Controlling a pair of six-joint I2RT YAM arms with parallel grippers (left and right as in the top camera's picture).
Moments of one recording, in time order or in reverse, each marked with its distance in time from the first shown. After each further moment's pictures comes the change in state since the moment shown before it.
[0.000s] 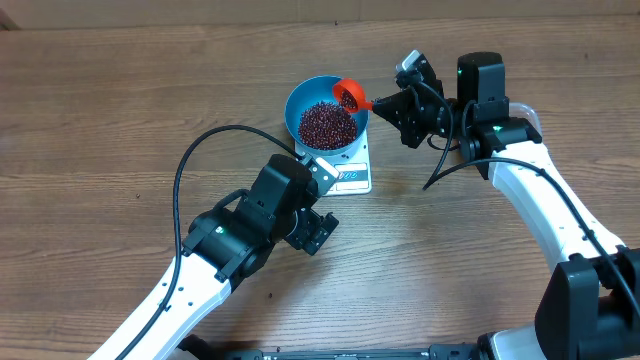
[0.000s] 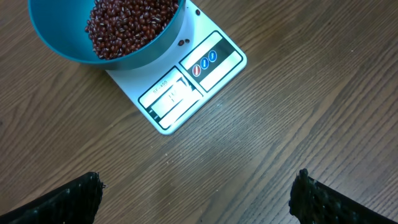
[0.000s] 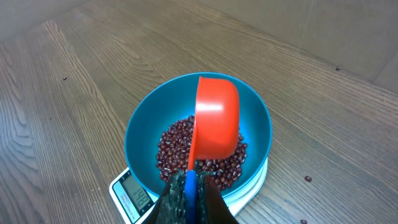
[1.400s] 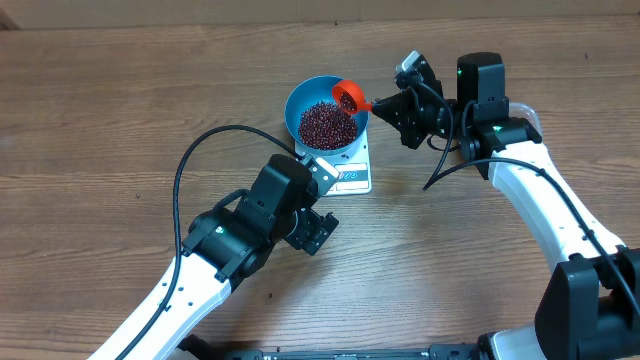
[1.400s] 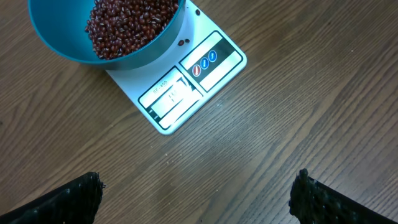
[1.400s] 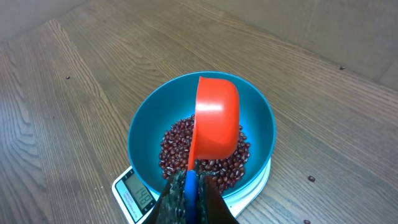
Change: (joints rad) left arm 0.000 0.000 0.000 0.000 0.000 0.000; right arm 0.000 0.000 0.000 -0.006 -0.009 -0.006
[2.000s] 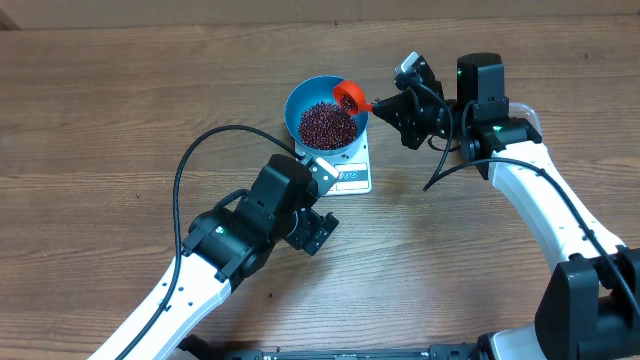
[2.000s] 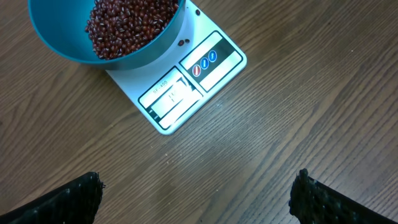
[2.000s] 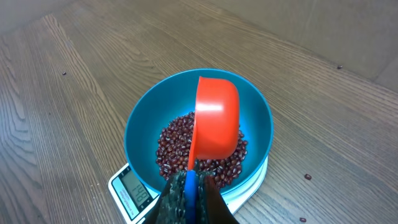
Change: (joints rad) left arm 0.000 0.000 0.000 0.000 0.000 0.000; right arm 0.000 0.000 0.000 -0.008 0.010 -0.018
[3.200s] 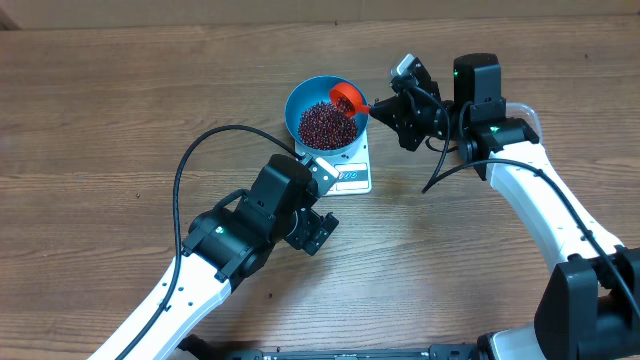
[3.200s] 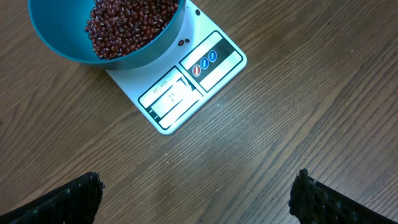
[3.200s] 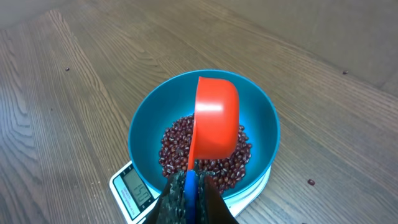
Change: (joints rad) left arm 0.000 0.000 0.000 0.000 0.000 0.000; right arm 0.012 0.000 0.000 0.000 -0.003 -0.026
